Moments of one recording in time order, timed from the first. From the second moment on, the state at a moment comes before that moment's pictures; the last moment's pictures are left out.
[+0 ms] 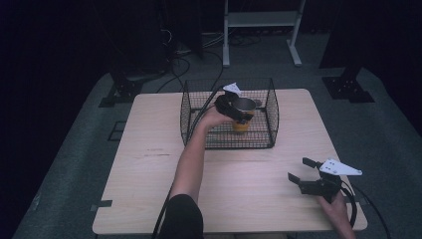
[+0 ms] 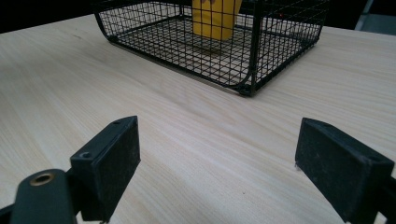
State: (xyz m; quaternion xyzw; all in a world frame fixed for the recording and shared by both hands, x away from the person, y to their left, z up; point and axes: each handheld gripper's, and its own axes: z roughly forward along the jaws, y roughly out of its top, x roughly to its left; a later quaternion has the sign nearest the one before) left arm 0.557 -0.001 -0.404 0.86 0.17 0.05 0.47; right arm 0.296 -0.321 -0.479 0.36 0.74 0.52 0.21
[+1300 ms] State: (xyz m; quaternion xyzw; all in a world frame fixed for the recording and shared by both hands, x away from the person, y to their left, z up) left arm 0.554 -0.009 -0.412 0.89 0.16 0.04 0.43; right arm 0.296 -0.321 -0.479 0.36 0.74 0.52 0.21
